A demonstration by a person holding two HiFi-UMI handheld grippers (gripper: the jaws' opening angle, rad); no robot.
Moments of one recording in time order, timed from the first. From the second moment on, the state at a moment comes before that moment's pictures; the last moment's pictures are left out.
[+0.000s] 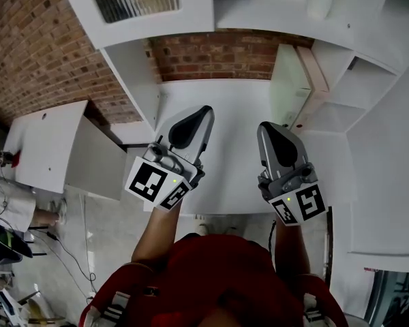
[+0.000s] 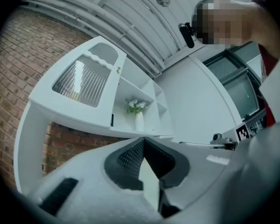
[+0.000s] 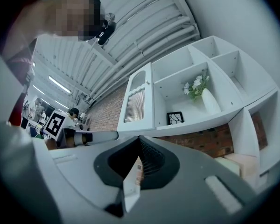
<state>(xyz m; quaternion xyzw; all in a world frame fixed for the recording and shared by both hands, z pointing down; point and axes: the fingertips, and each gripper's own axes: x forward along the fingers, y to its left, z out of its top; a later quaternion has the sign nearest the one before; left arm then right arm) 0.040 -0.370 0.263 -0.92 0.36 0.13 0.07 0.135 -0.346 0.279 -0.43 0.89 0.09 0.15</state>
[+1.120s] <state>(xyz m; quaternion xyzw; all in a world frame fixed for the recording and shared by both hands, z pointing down) 0.047 -0.350 0.266 -0.92 0.36 0.12 0.07 0.136 -0.332 0.284 -0.43 0.89 0.10 0.15</state>
